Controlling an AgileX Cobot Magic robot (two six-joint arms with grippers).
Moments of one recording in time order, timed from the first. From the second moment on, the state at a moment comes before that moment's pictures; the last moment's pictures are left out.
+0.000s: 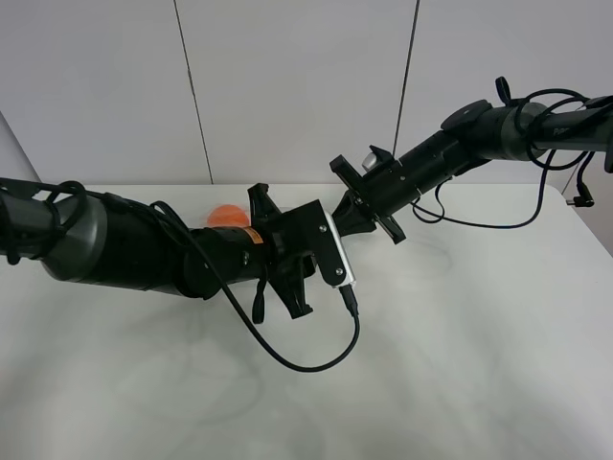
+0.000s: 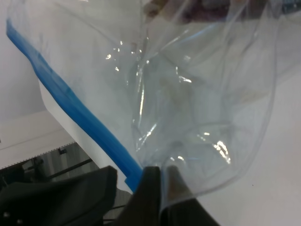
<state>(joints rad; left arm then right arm) -0.73 1.86 -0.93 -0.50 -0.35 1.19 0.18 2.22 -1.64 0.98 1.20 -0.38</state>
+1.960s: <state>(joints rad) -0.59 1.88 -0.93 -0.35 -0.35 1.20 0.18 2.22 -1.64 1.00 1.17 -0.37</state>
